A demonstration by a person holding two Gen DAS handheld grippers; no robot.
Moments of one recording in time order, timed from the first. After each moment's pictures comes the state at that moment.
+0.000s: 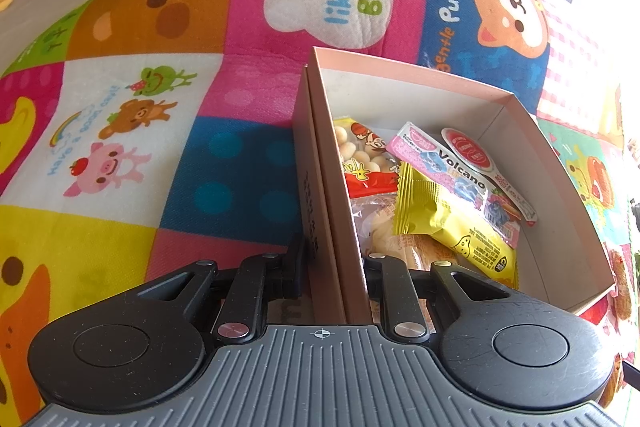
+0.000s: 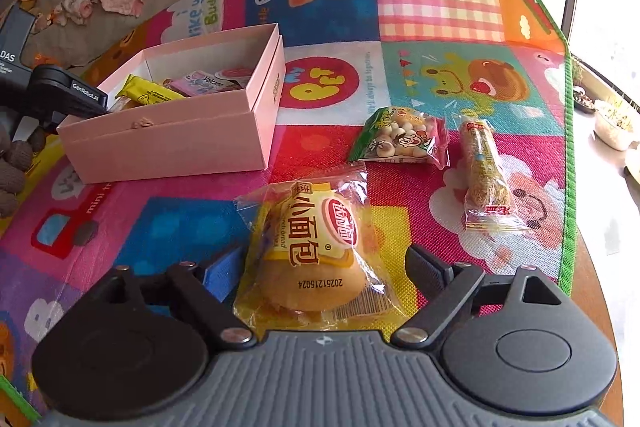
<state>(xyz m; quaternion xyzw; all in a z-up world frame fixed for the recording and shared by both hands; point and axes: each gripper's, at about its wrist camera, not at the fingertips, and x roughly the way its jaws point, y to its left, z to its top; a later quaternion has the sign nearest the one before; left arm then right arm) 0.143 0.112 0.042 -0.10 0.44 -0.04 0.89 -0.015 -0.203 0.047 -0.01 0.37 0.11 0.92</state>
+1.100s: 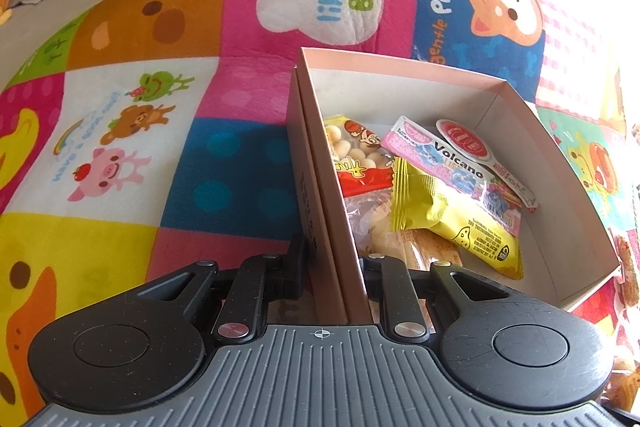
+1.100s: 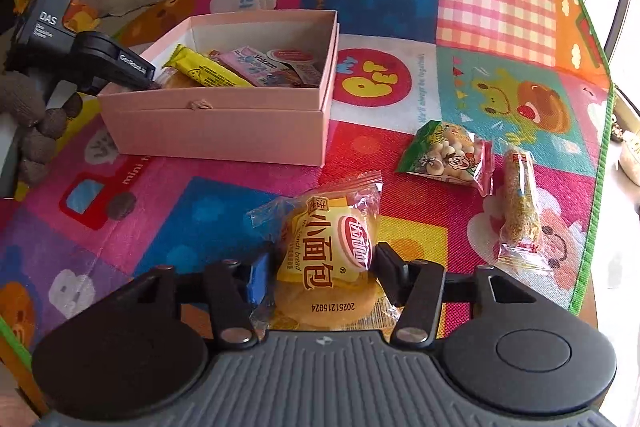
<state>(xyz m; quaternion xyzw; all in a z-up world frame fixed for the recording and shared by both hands) 0.140 0.104 0.044 -0.08 0.44 -0.04 0.89 -0.003 -0.173 0.076 -0.06 0.41 0.17 0.89</state>
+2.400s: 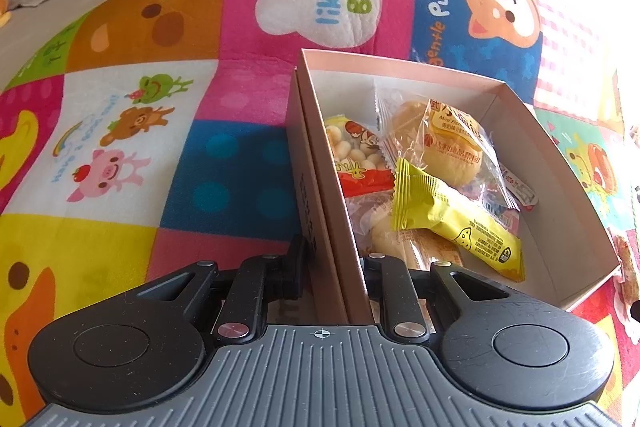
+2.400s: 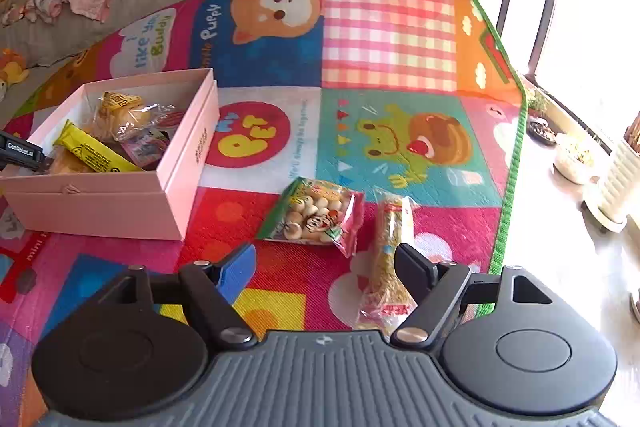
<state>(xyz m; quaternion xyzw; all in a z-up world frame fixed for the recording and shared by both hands) 0.136 0.103 0.043 -0.08 0.43 -0.04 0.90 0.037 -0.241 0.072 -0.04 0.36 0.02 0.93</state>
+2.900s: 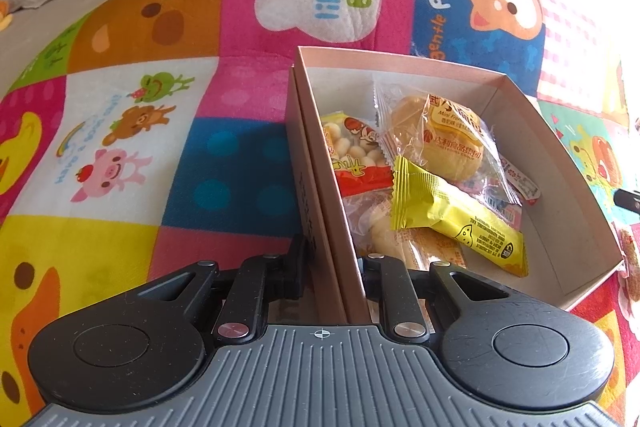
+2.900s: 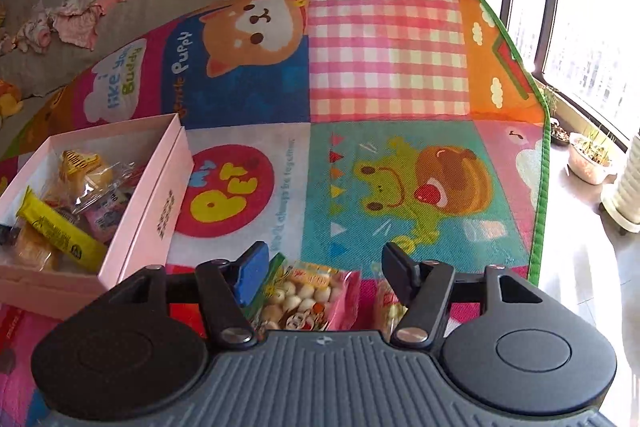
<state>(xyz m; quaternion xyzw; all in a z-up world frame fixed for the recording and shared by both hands) 0.137 0.100 0.044 -0.07 0.44 -0.04 0.89 0.145 -0.256 0.080 -0.02 0.36 0.04 0.93</state>
